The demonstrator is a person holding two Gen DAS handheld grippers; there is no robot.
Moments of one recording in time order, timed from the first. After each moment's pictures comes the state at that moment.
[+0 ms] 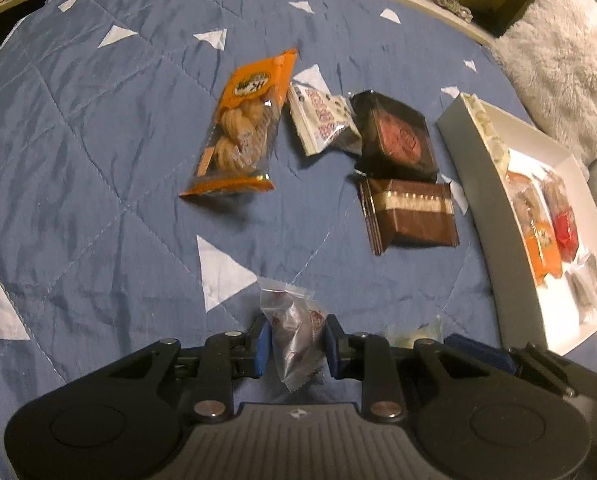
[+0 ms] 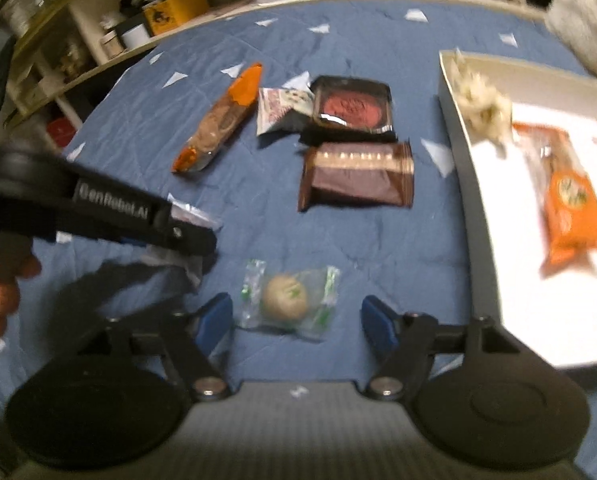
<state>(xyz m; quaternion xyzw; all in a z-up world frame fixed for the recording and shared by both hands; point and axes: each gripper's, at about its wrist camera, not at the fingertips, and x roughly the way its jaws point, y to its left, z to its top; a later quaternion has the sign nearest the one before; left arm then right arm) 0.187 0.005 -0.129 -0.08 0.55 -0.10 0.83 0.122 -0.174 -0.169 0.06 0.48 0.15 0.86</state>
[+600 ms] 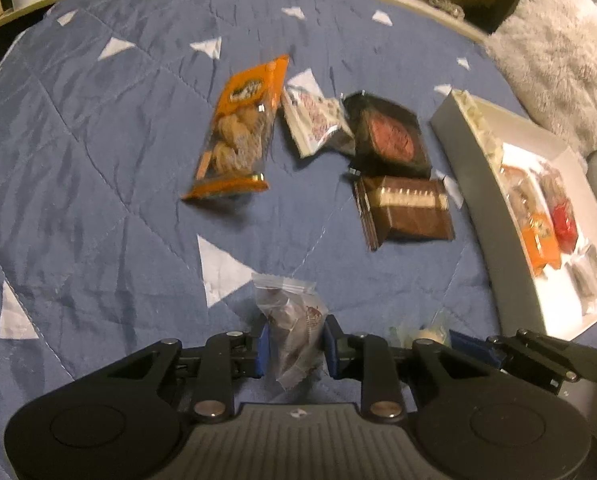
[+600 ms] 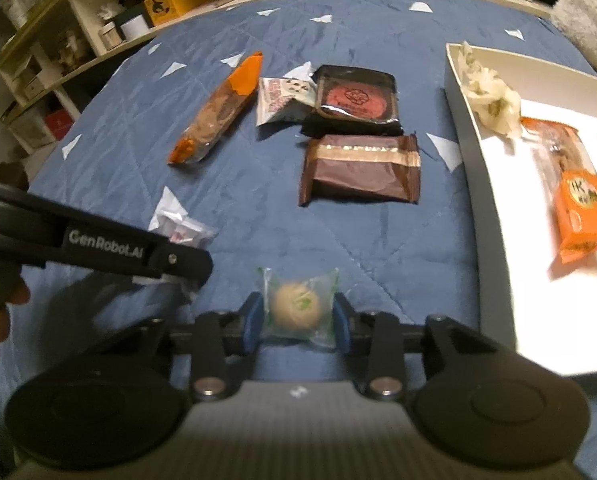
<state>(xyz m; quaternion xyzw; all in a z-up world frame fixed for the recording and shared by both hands) 0.179 0.004 -0.121 -0.07 0.53 -0.10 0.84 0.127 -0.166 -0.173 0.02 0.48 0.16 0.86</state>
